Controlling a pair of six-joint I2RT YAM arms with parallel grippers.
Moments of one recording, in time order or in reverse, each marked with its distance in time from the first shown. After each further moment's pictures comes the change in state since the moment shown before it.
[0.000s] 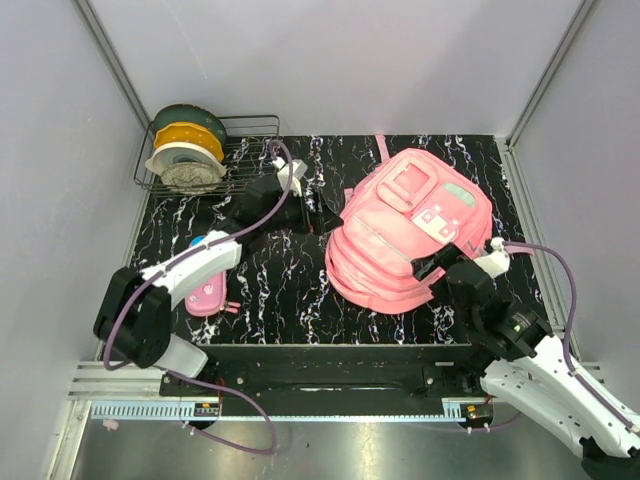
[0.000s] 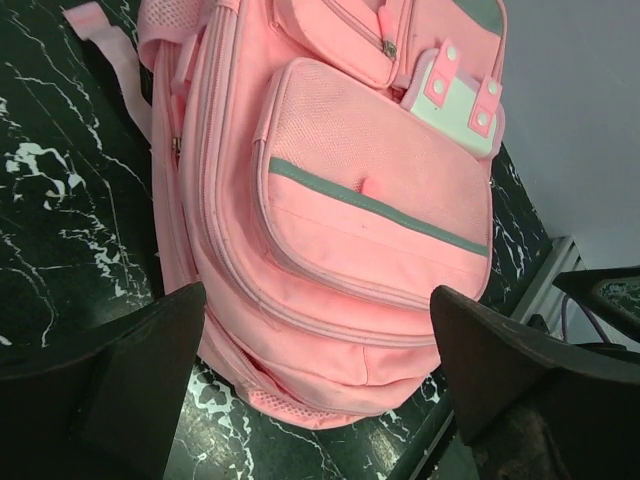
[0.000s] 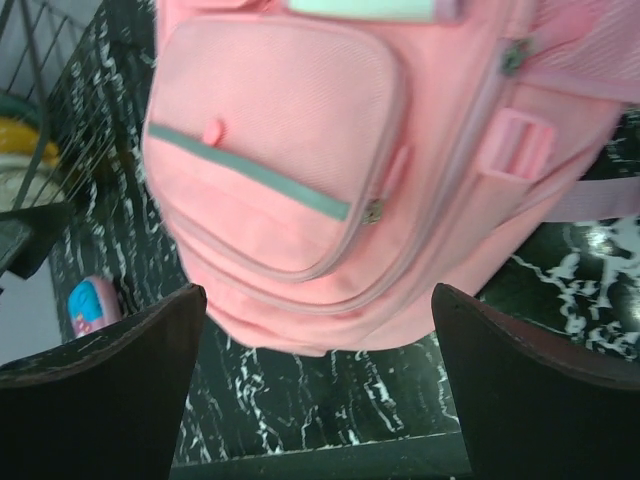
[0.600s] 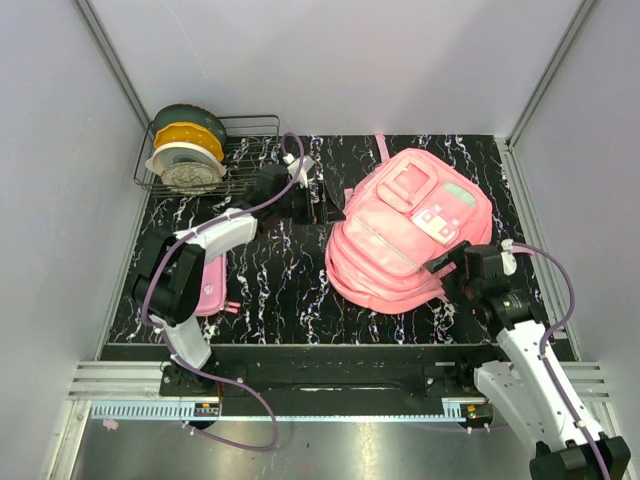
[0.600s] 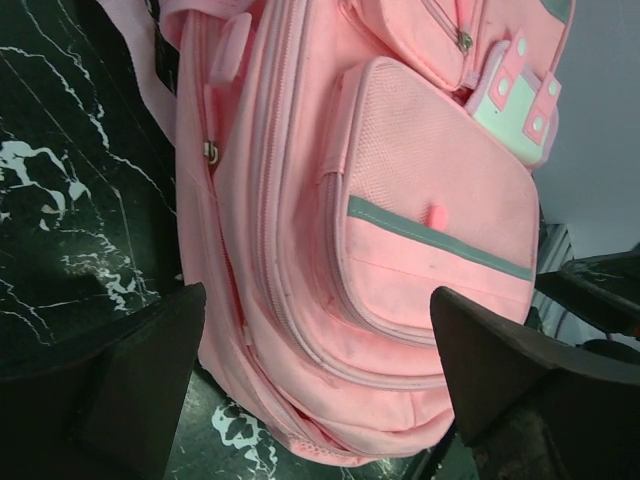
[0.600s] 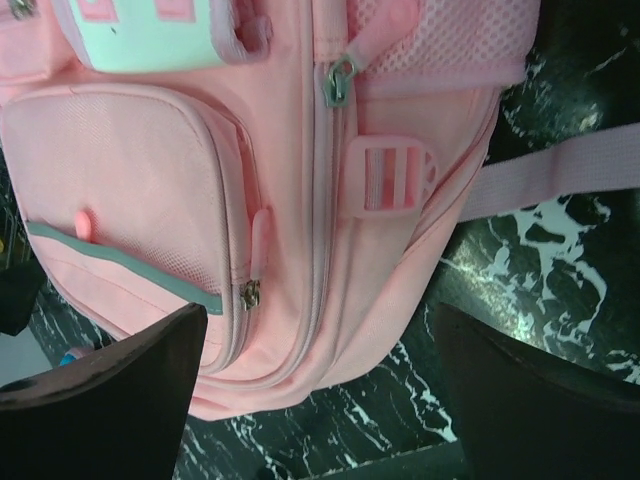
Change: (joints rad) left arm 0.084 0.319 0.183 -0.034 0.167 0.005; right arm -0.510 0.105 -0.072 -0.002 -0.372 -0.060
